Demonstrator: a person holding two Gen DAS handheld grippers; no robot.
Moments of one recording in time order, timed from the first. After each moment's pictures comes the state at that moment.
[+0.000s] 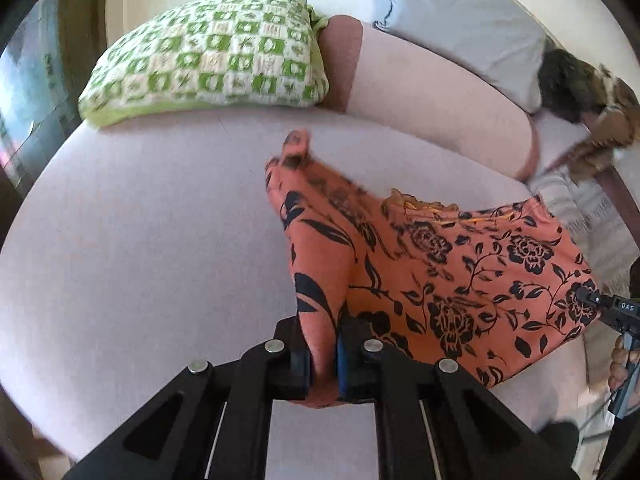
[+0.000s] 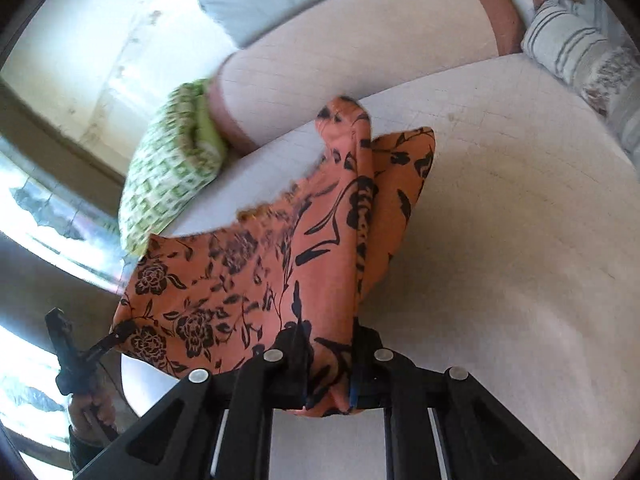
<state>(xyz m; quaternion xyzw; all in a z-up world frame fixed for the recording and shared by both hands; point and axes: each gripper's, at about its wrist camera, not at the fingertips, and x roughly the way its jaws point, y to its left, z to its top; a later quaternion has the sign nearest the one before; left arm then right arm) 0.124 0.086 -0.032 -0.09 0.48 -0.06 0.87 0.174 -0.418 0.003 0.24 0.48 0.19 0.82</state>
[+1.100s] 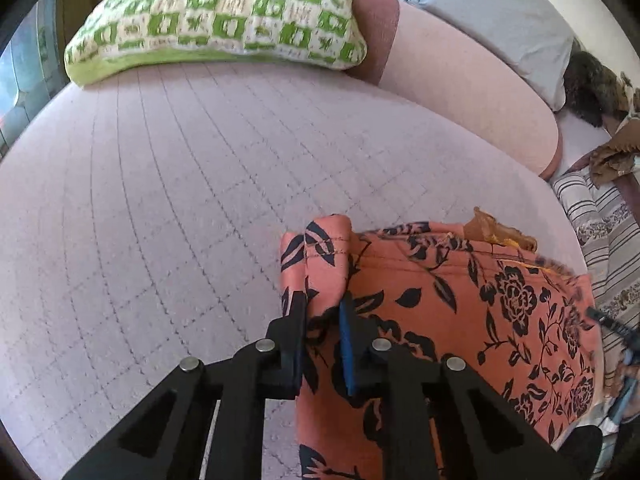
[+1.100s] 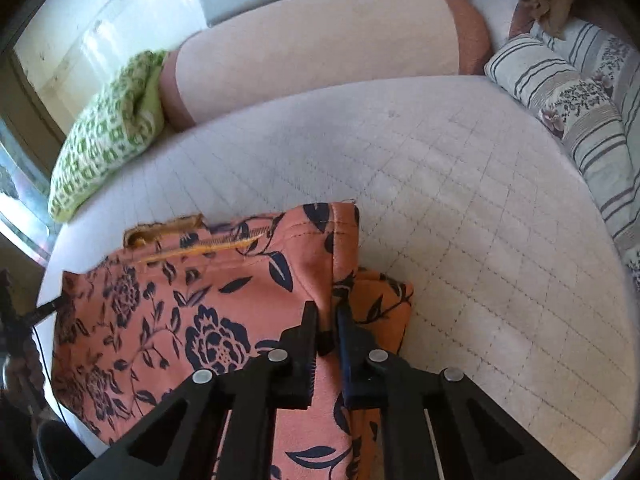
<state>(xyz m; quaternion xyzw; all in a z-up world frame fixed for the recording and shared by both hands) 0.222 0.096 -0.099 -0.11 0.50 -0.06 0.85 0.192 -0.434 -0.069 0.10 0.49 0.09 0.86</state>
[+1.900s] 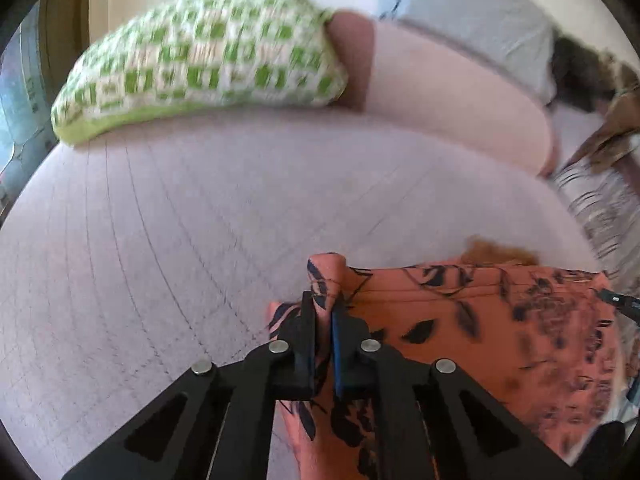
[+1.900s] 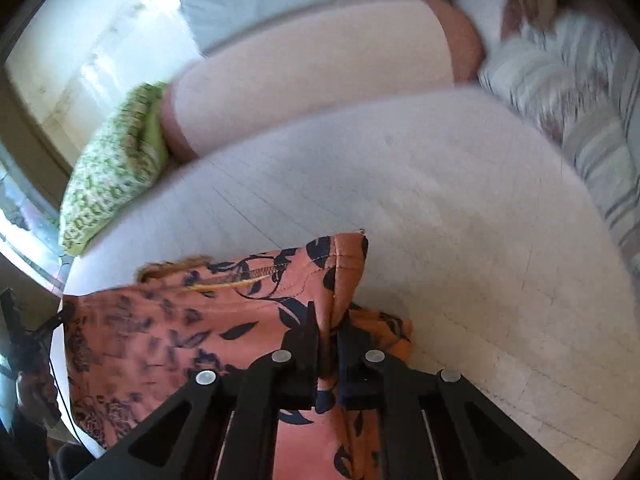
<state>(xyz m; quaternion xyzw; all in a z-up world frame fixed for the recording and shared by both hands) 0.251 0.074 -0.080 -0.06 0.48 -0.04 0.87 0.217 -0.459 -0.081 0.18 0.45 0.06 0.87</state>
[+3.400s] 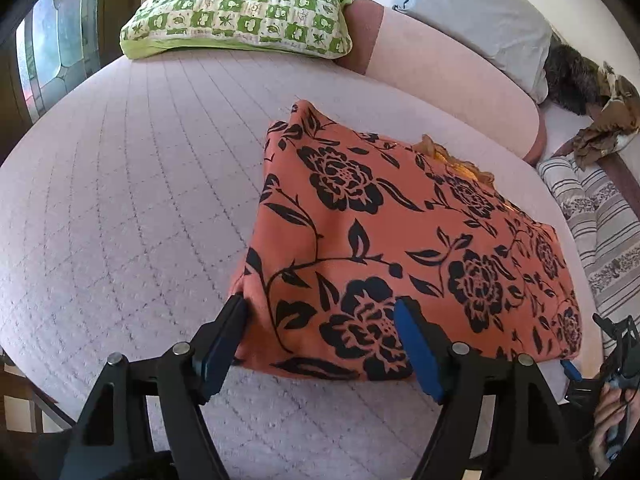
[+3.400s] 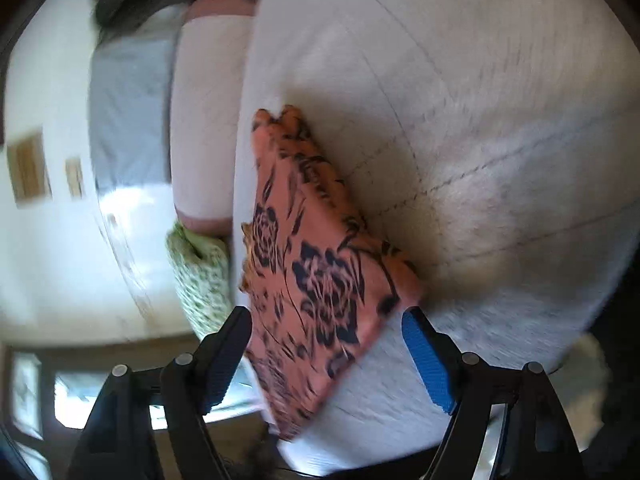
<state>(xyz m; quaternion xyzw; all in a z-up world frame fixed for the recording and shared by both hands) 0.044 0.044 -0.045 -0.13 0.48 -0.02 0.87 0.027 -0.451 -0.195 0.67 0.38 0.06 0.63</state>
